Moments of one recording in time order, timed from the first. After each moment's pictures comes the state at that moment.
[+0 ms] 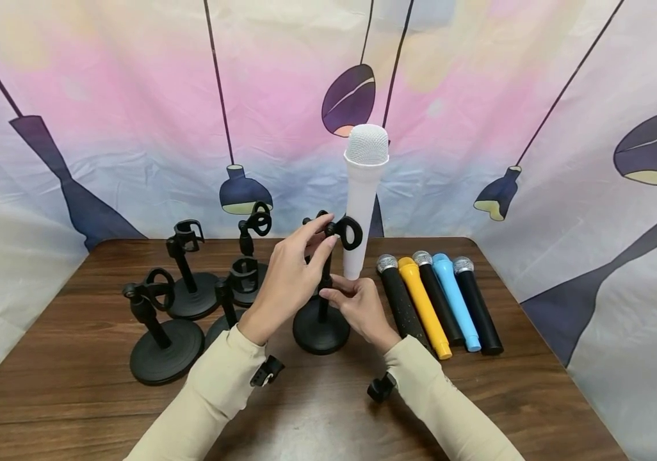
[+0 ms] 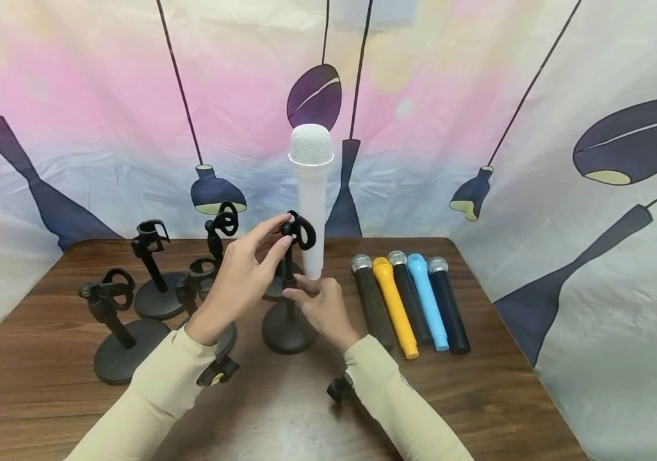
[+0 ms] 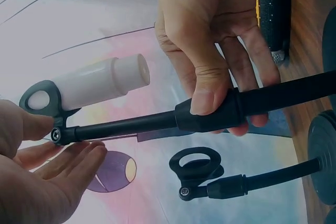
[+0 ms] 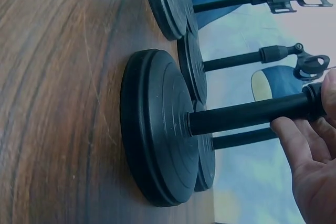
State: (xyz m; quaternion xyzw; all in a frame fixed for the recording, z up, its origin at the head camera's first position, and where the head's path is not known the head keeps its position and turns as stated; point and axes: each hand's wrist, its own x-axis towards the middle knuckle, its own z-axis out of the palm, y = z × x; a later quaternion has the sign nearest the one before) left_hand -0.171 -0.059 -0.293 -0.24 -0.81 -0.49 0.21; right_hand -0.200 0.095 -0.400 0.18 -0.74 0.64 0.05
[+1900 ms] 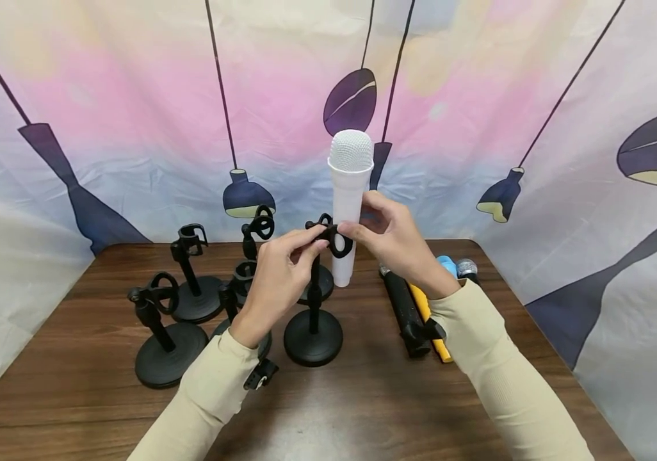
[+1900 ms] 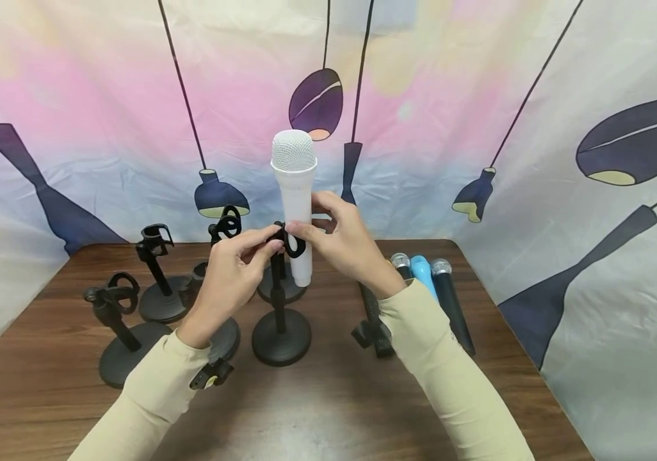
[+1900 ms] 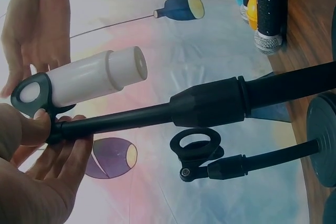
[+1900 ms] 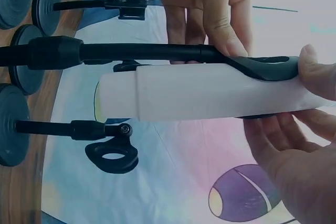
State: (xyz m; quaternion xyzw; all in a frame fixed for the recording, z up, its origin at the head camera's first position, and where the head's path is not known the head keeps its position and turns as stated) left_hand -0.169 -0.072 -0.292 -0.24 -0.80 -0.48 0.27; right_hand -0.198 0.129 -0.242 0.36 -0.74 0.55 0.09
